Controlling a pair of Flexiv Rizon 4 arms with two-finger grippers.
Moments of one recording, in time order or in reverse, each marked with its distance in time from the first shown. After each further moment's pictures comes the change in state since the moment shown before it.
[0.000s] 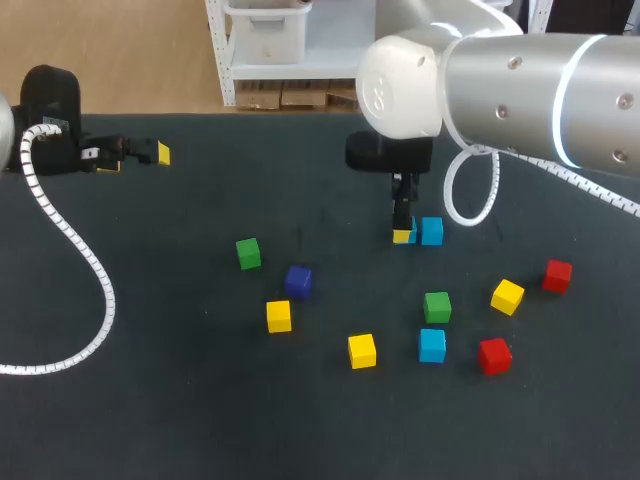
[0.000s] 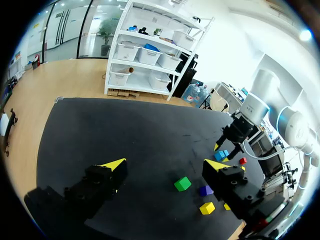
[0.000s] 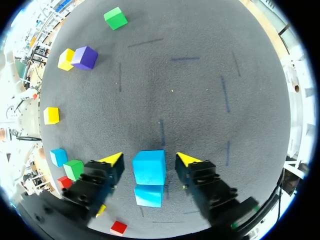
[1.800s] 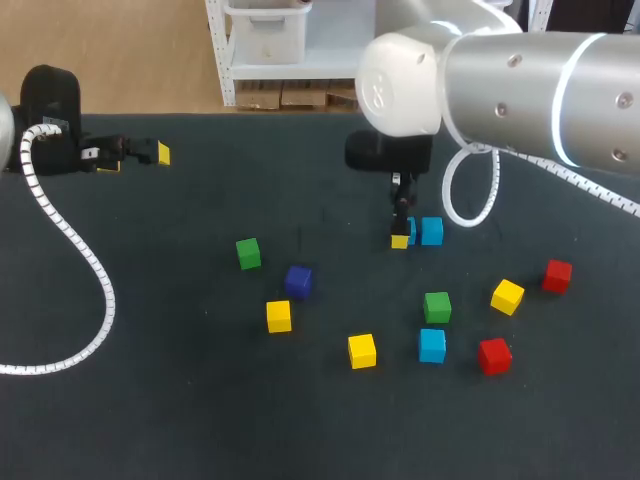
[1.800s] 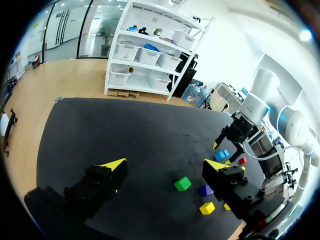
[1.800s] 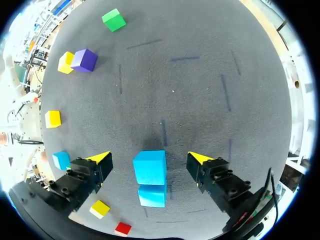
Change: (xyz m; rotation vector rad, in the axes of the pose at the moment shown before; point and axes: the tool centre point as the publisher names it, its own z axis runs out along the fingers) left arm 0.000 0.000 0.000 0.000 0.000 0.000; right arm -0.001 0.004 0.000 -0.013 -0.004 0.031
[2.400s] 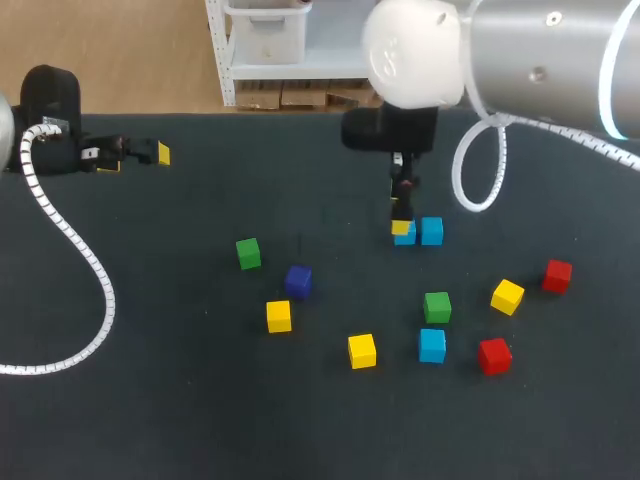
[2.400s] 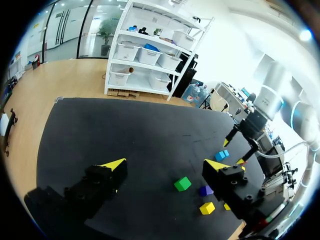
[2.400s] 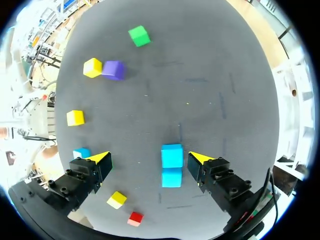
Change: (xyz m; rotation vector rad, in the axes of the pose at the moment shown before) left arm 0.000 0.000 0.000 0.000 0.000 0.000; right arm -0.003 0.038 -0.050 0.014 -0.019 -0.052
